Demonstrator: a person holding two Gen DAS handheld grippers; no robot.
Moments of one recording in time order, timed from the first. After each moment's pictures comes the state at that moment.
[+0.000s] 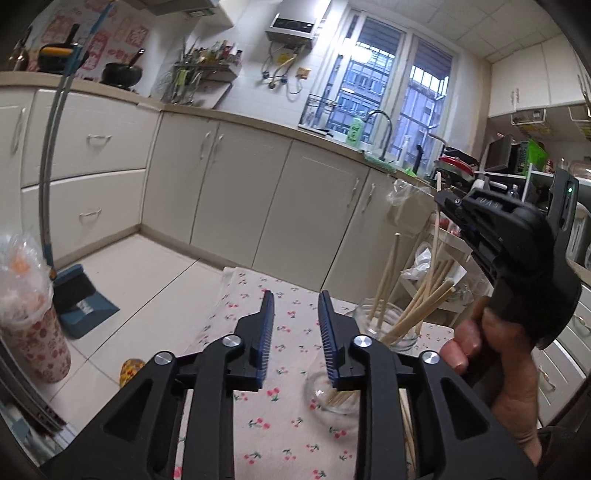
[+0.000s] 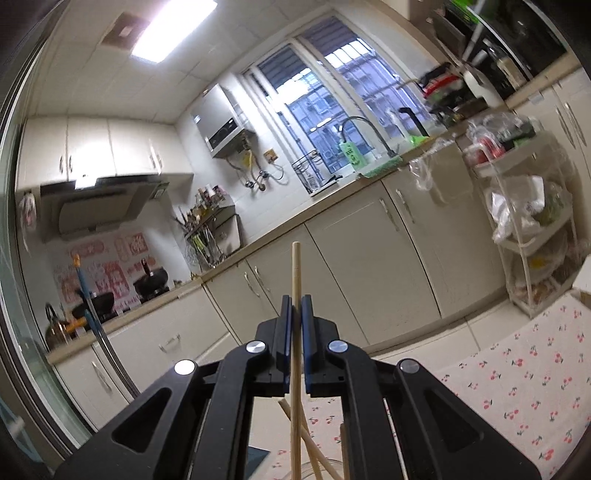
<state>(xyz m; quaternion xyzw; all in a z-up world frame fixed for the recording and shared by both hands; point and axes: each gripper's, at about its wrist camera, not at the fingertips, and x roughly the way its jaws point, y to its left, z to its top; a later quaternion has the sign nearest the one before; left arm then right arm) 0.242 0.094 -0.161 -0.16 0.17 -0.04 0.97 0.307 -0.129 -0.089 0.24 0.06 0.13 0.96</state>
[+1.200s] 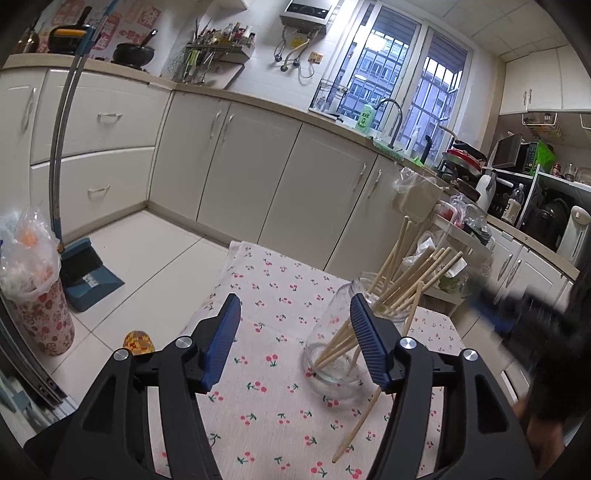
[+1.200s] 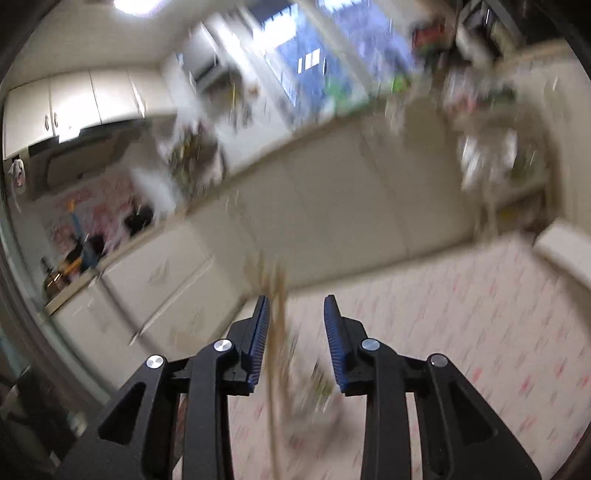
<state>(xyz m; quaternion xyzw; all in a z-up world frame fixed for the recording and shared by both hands) 0.224 0.090 -0.164 -0.18 0.21 -0.03 0.96 0.240 -0.163 -0.134 0.24 0.26 0.17 0.92</state>
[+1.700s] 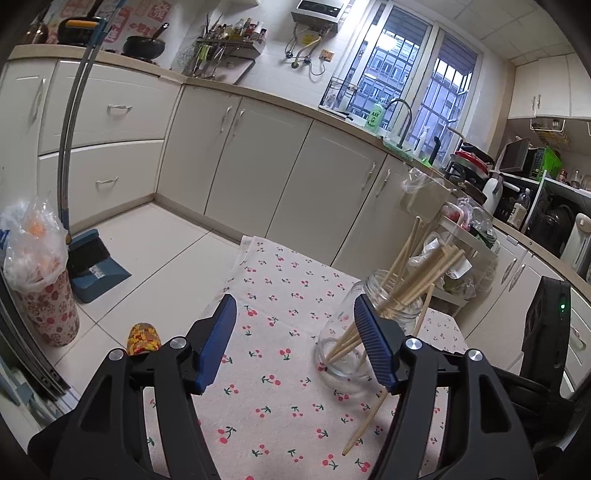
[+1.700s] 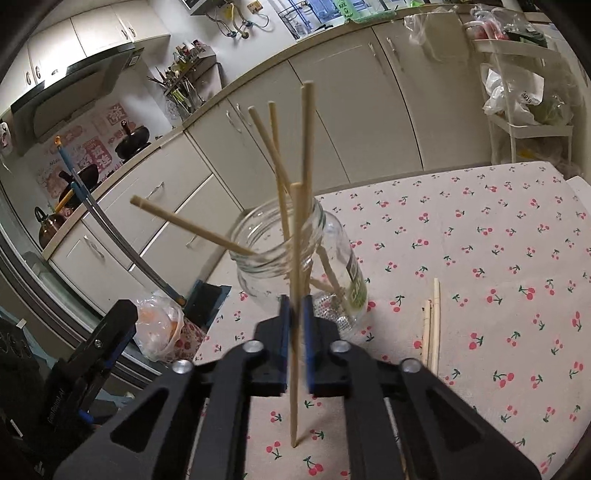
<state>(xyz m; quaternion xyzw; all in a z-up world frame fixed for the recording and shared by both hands) 0.220 0.105 -0.166 -0.19 0.22 -0.02 0.96 0.257 -0.125 -0.170 0.19 0.36 0.17 0.90</state>
